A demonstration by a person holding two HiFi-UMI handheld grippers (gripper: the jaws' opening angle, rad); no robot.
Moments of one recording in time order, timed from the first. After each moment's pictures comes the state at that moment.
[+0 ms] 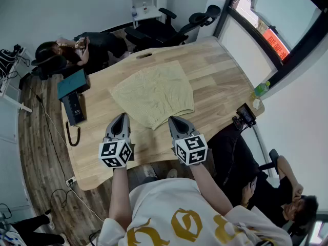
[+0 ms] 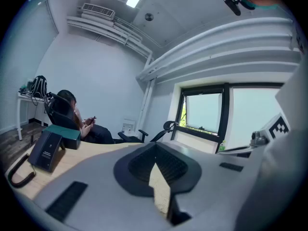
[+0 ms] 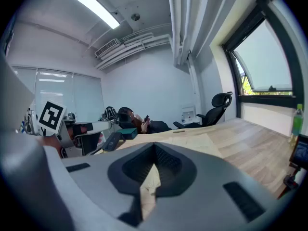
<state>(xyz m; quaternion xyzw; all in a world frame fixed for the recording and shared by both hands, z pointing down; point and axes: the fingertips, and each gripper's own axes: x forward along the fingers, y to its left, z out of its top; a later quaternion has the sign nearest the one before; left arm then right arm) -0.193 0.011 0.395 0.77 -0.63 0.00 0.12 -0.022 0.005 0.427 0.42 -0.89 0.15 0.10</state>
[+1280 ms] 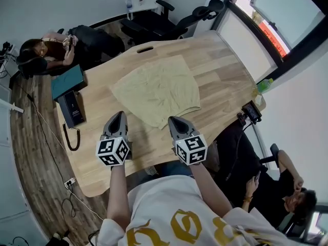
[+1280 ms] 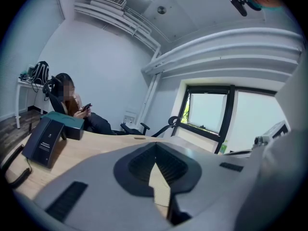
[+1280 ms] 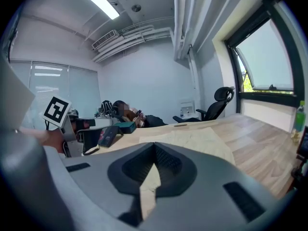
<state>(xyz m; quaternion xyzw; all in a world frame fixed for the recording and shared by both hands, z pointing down) -0.256 -0.016 0.438 0.77 -0.62 0.00 0.17 -0.072 -0.008 0.466 0.43 -0.88 0.16 0.13</state>
